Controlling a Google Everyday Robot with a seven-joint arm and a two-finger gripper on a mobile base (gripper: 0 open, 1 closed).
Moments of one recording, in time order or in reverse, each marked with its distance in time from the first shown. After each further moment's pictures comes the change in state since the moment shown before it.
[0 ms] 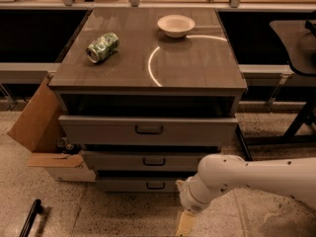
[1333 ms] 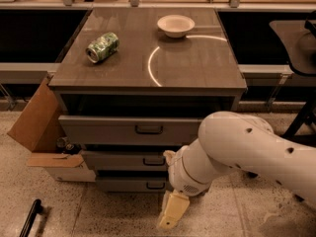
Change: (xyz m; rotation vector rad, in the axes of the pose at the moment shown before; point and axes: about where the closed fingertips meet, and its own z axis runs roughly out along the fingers) arm -0.127 0.050 -0.172 0.104 -0.071 -0.052
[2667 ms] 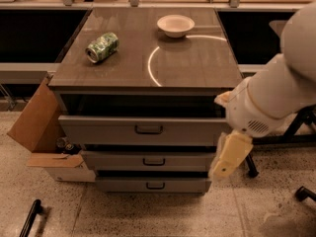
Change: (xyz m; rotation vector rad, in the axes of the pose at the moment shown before) arm 0.023 -0.062 -0.183 0.157 0.119 0.062
